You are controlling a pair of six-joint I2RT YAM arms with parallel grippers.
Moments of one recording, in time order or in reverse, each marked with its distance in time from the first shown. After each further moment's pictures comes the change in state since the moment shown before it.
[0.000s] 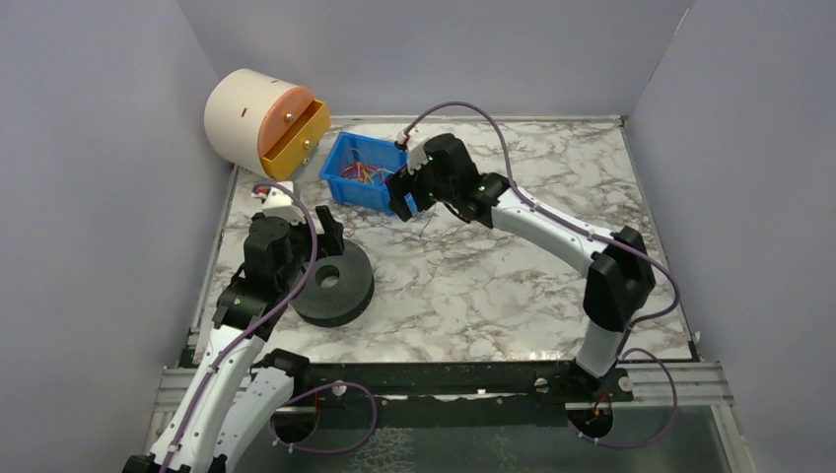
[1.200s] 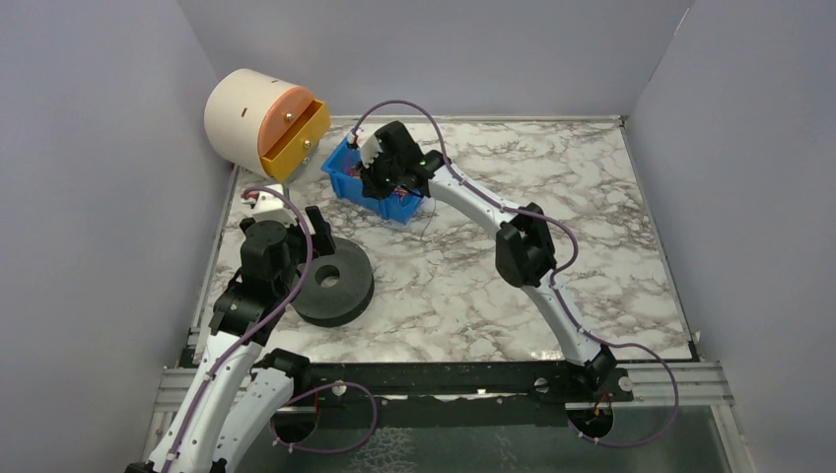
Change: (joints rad) left arm 0.000 -0.040 0.001 -0.045 -0.167 -0.001; right arm -0.026 0.762 0.891 -0.274 -0.236 -0.177
